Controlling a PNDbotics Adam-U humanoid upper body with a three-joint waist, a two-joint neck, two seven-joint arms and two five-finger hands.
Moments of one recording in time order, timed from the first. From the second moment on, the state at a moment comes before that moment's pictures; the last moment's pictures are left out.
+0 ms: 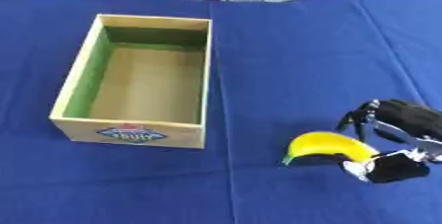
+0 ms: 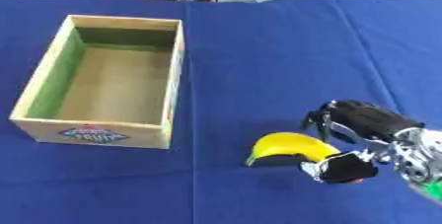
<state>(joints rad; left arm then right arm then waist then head) -0.32 0.37 0.07 -1.98 -0.31 -0.22 0.40 -0.39 -1.07 0.52 -1.99 0.50 0.33 0.33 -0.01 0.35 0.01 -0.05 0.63</state>
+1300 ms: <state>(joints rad) -0.32 0.37 0.07 -1.98 -0.30 -0.22 0.39 -0.38 -1.04 0.50 -1.99 0.54 0.40 0.38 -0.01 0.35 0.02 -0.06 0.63</state>
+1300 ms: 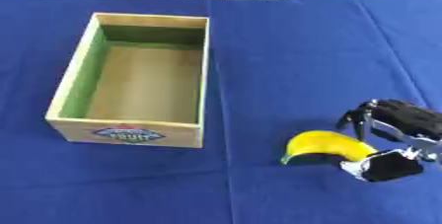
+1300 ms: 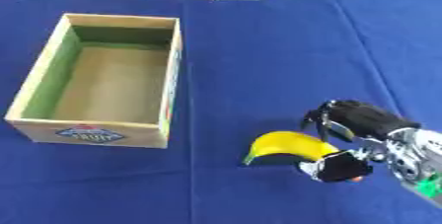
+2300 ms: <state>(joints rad) -0.32 0.37 0.07 -1.98 -0.30 -0.23 0.38 -0.38 -1.02 0.51 -1.99 0.56 0.43 0.43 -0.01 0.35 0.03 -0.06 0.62</state>
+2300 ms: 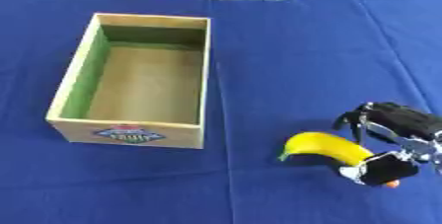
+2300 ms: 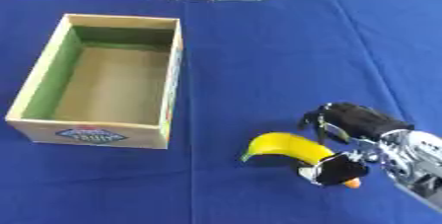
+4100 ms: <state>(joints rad) -0.32 0.37 0.07 -1.98 -0.30 -0.23 0.37 -0.36 -1.00 0.51 -1.95 0.63 0.38 0.41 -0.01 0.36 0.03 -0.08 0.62</state>
